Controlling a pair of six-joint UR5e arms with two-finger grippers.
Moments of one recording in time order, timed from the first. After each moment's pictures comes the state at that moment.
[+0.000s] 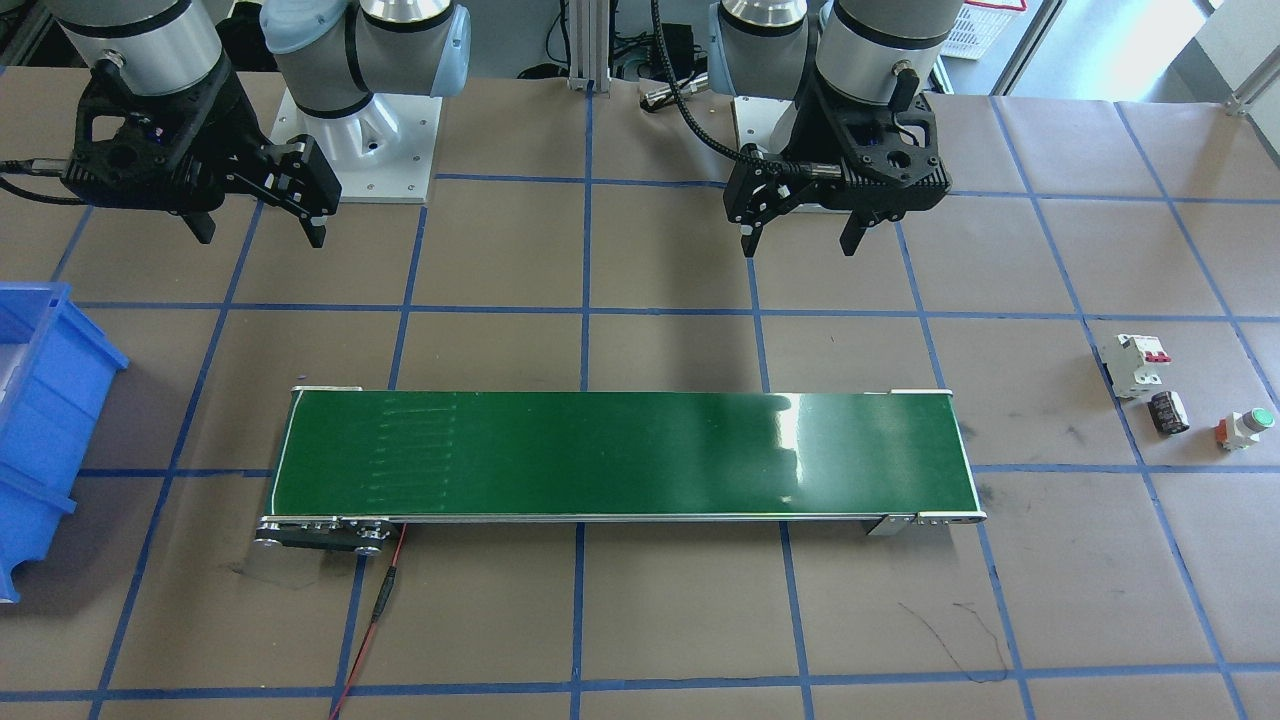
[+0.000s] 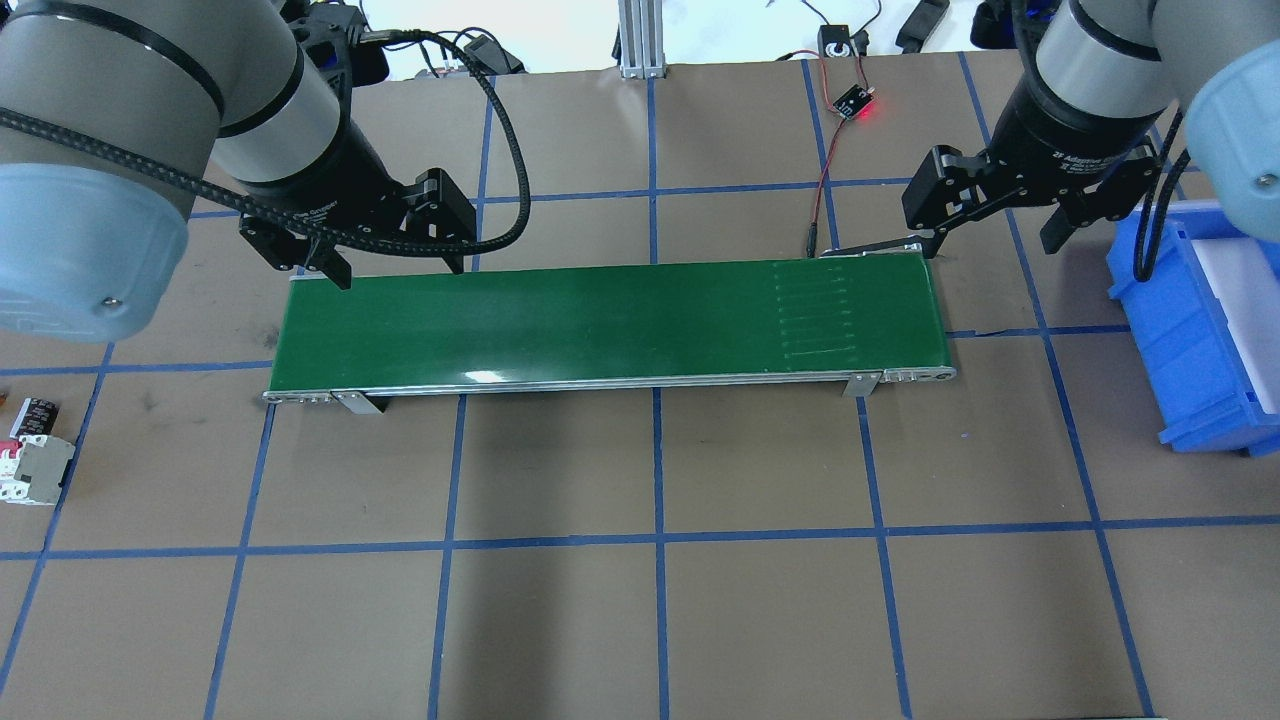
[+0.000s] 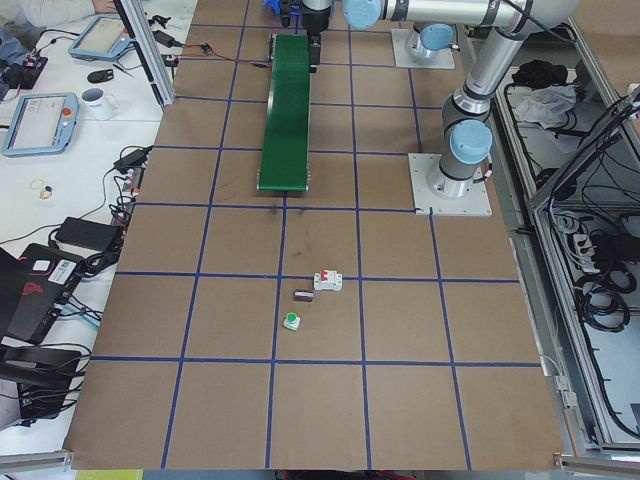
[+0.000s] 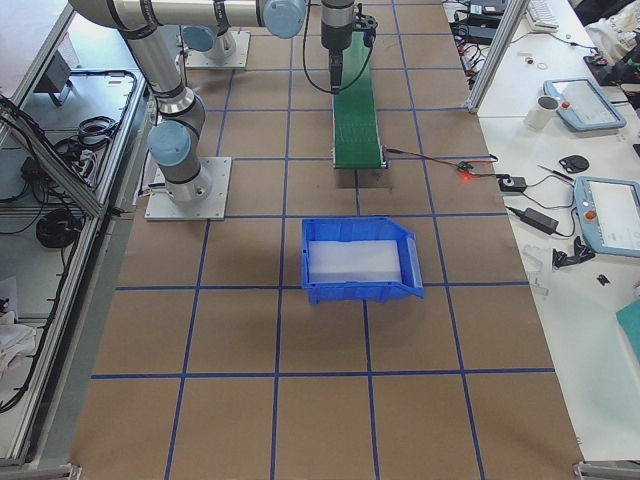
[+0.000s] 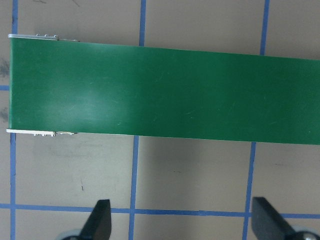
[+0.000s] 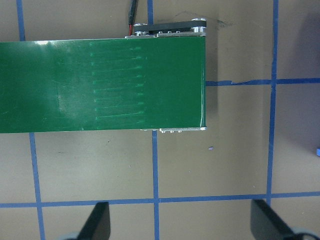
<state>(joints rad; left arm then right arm) -1.66 -1.50 -1.66 -1.46 1.54 -0.17 1.52 -1.64 1.64 -1.58 -1.59 -0.03</state>
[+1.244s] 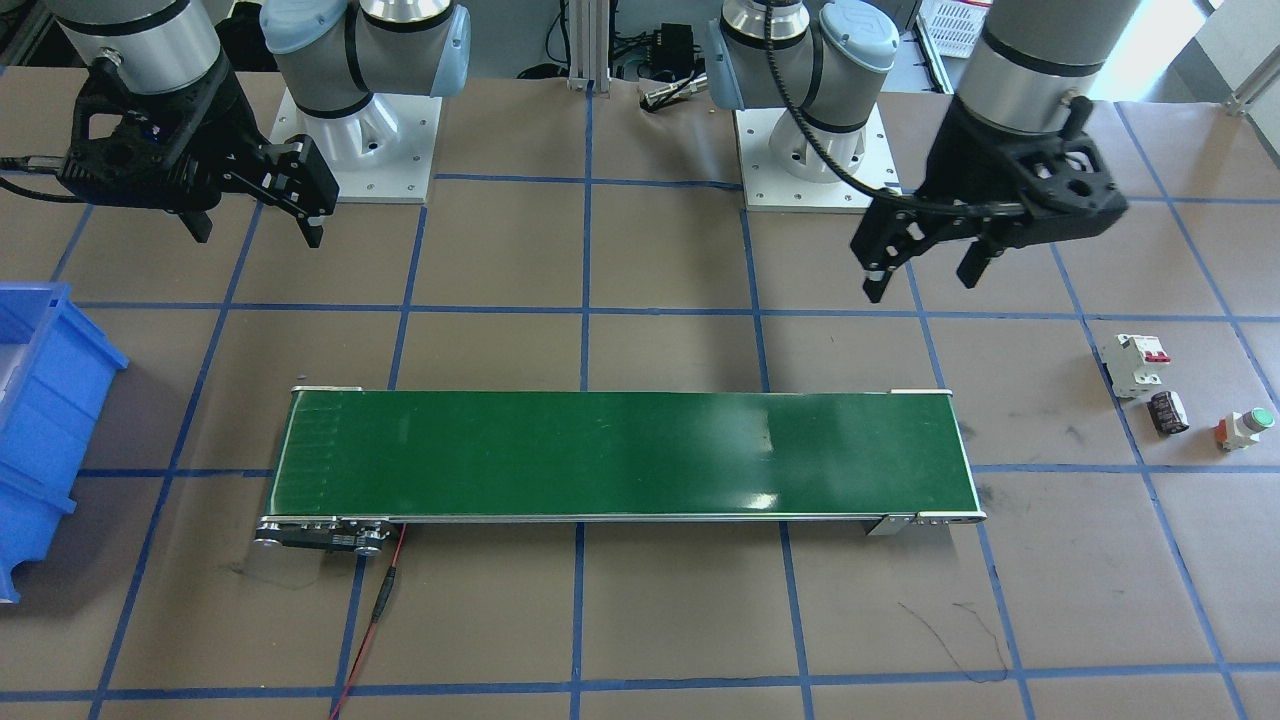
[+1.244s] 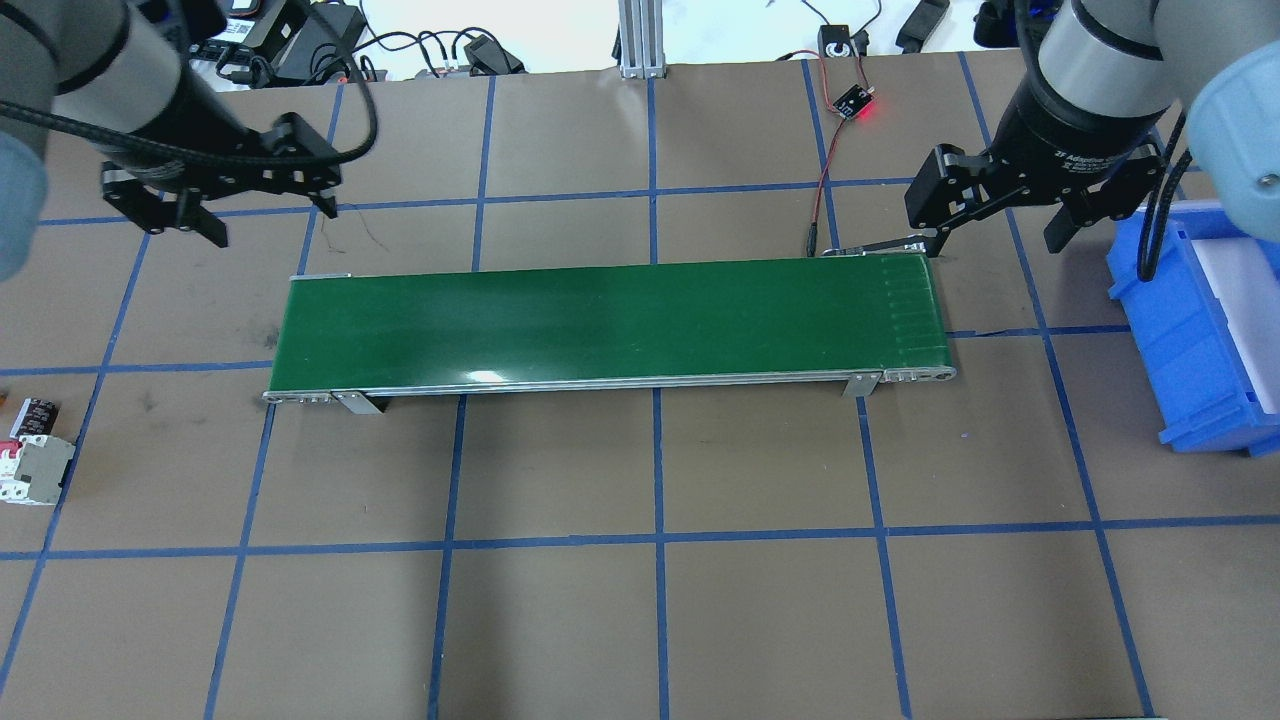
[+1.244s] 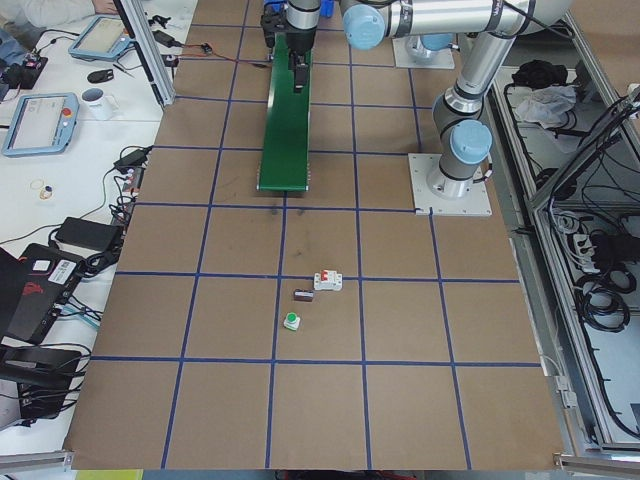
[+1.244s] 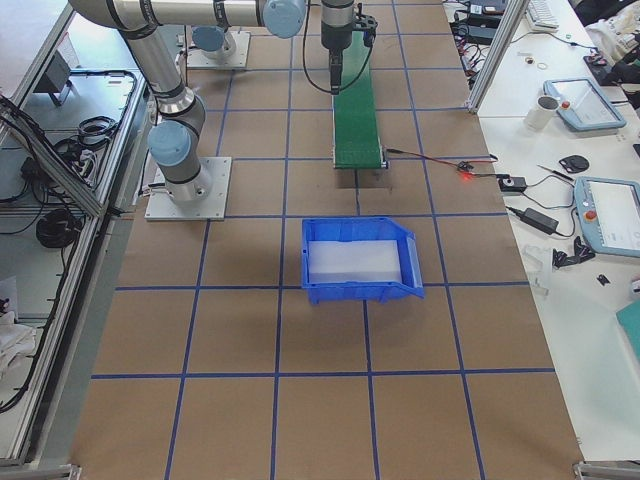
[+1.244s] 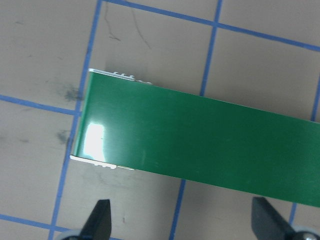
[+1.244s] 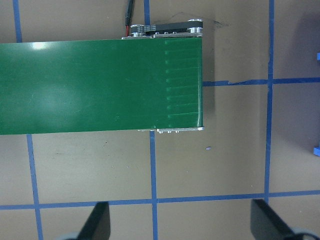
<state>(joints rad) -1.45 -1.51 -1.66 -1.39 1.55 -0.12 1.52 -1.64 1.64 -1.58 -1.60 -0.02</state>
